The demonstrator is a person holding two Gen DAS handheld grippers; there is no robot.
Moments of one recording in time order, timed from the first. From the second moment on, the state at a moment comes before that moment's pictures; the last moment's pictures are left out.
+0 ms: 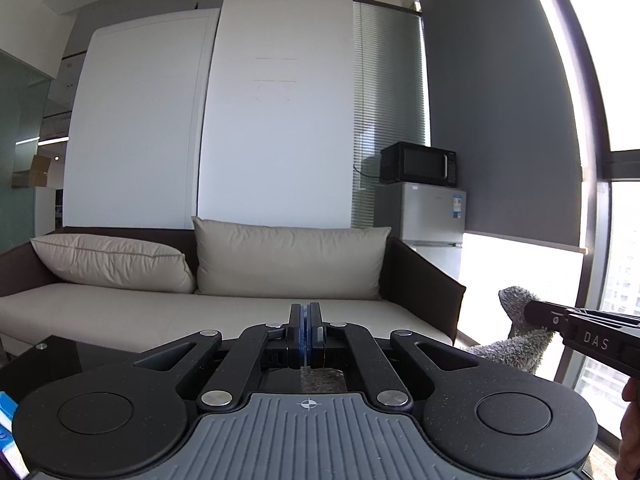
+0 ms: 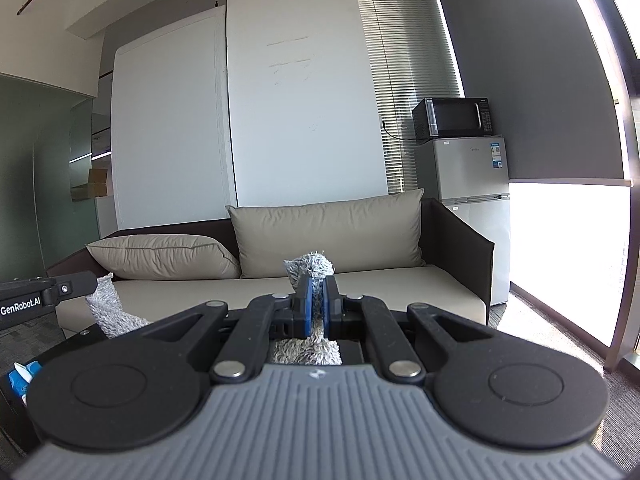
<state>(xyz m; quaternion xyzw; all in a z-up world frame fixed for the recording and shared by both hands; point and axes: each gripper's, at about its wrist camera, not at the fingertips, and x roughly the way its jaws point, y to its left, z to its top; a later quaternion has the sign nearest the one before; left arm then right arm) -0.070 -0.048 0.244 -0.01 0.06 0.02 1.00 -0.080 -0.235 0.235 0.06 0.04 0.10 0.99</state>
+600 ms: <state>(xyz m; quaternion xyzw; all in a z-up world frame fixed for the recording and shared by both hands) 0.018 -0.043 0.160 0.02 0.13 0.05 0.99 0.015 -0.216 0.149 0.05 0.12 0.08 0.99</state>
